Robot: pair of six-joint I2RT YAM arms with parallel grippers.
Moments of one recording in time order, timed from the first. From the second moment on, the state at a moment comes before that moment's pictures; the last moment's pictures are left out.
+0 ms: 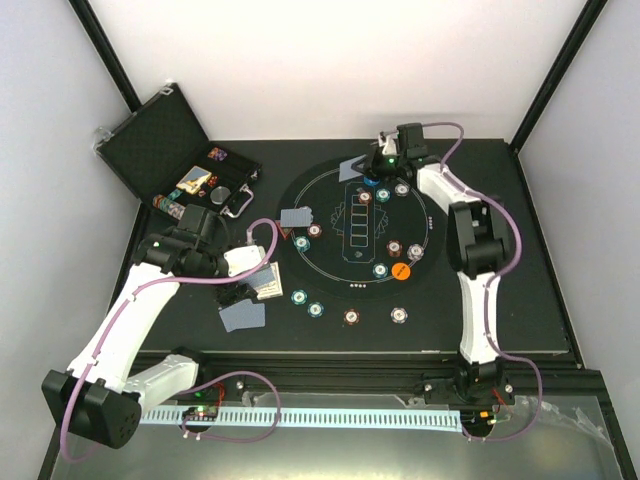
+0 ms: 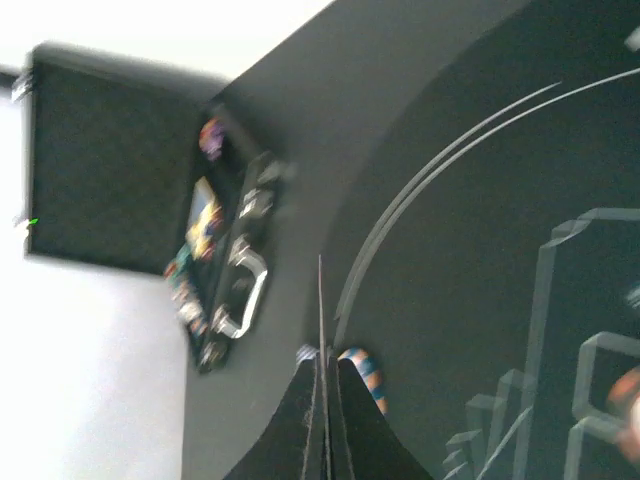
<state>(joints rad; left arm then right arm) -0.26 1.04 1.01 -1.17 0.43 0.85 0.27 2.16 1.70 -0.17 -0.72 0.76</state>
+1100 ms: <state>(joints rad) -0.26 1.03 1.01 -1.17 0.44 0.83 0.21 1.96 1.60 -0.39 -0.50 0.66</state>
